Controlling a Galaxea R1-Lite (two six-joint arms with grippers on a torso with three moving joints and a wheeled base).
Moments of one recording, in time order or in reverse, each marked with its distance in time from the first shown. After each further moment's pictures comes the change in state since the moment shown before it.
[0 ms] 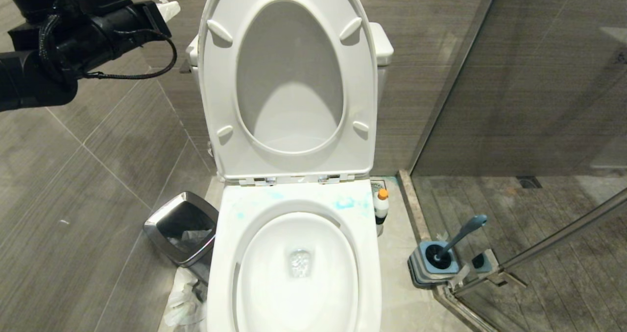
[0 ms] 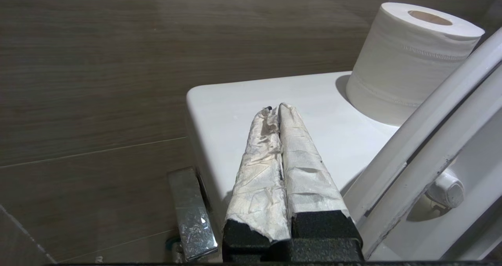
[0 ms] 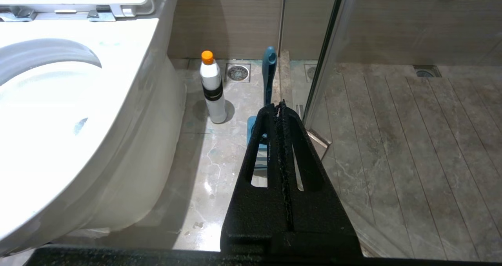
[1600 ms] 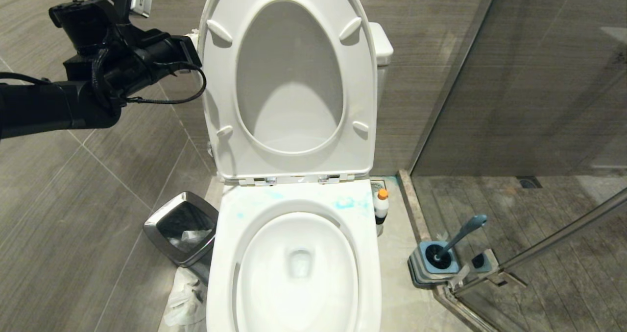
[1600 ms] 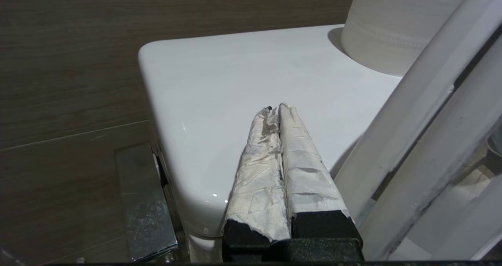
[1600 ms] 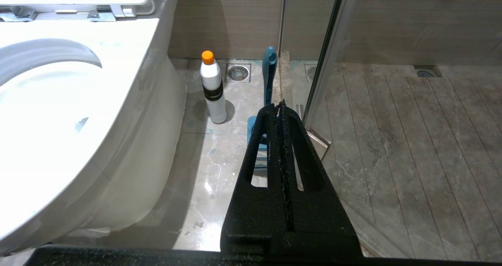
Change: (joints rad) left arm -0.052 0.083 0.061 -0.105 -0.008 0.065; right arm 0.000 0.000 0.000 0.000 0.001 0.000
